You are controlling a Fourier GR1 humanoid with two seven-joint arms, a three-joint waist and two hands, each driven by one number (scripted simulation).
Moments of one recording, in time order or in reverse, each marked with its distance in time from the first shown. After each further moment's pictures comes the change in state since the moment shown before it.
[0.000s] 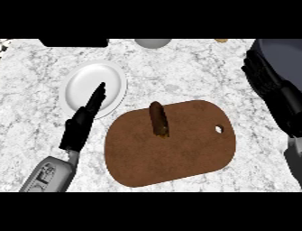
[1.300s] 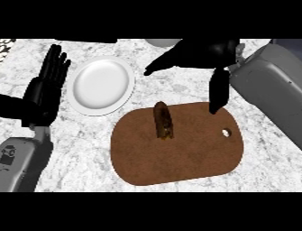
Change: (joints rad) left arm -0.106 0.032 0.250 -0.112 0.140 0.021 0.001; right arm -0.843 -0.087 0.515 0.474 0.513 0.705 -0.319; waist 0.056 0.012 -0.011
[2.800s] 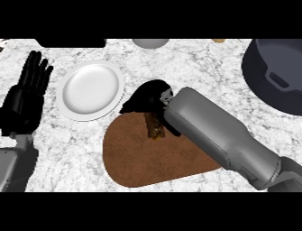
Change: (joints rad) left arm 0.079 0.004 0.101 -0.052 -0.021 -0.049 0.019; right arm 0.069 0.391 0.114 0.263 0.496 -0.006 -0.022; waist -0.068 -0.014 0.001
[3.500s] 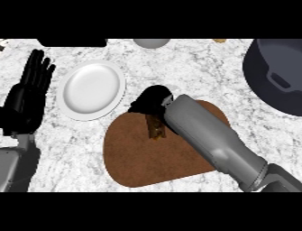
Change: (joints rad) left arm -0.006 -0.026 0.010 -0.024 -0.025 -0.015 0.024; right arm 0.044 0.071 -0.034 0.167 0.217 -0.137 -0.043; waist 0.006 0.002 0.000
